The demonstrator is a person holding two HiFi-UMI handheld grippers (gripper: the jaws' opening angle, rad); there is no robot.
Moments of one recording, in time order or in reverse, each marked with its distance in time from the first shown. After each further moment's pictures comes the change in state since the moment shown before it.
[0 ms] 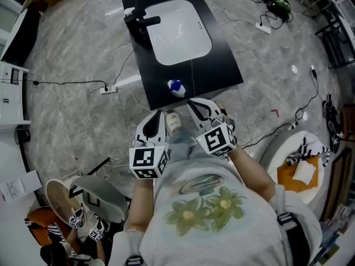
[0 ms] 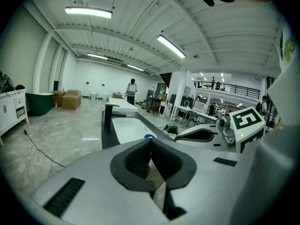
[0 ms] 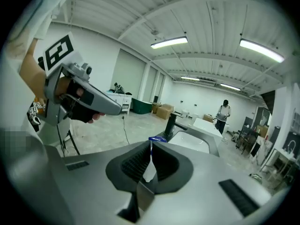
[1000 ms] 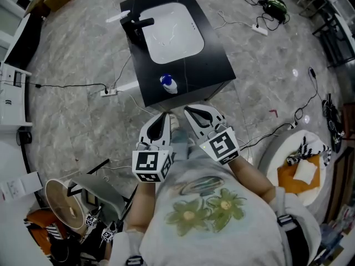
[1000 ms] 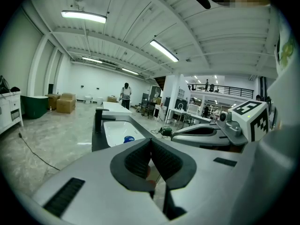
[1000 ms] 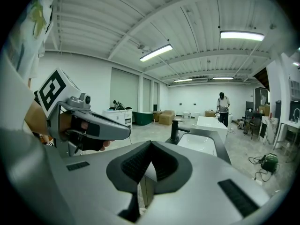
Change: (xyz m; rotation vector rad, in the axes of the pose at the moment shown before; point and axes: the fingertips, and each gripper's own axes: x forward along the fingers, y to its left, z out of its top) left arm -0.036 -0.076 -0.002 0.031 -0.048 -0.055; right arm -0.086 0.025 0.023 0.221 -0.118 0.059
